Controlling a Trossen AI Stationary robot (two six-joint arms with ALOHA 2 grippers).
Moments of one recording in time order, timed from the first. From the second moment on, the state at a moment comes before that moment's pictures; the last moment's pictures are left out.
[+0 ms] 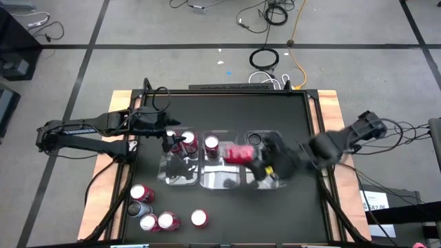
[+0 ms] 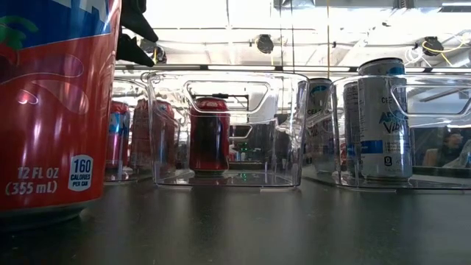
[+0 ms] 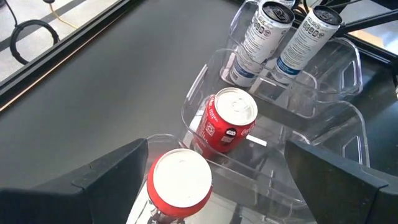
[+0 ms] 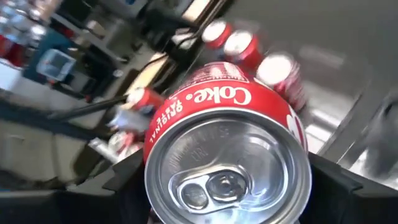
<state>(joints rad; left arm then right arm) 0.14 0.86 0.82 -0.57 -0.06 -0.31 0.48 1.45 1.61 -0.89 0.56 1.25</state>
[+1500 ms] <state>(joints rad) 0.13 0.86 0.82 -0.59 0.00 -0.31 -0.06 2.27 2.28 -1.51 0.07 0.42</state>
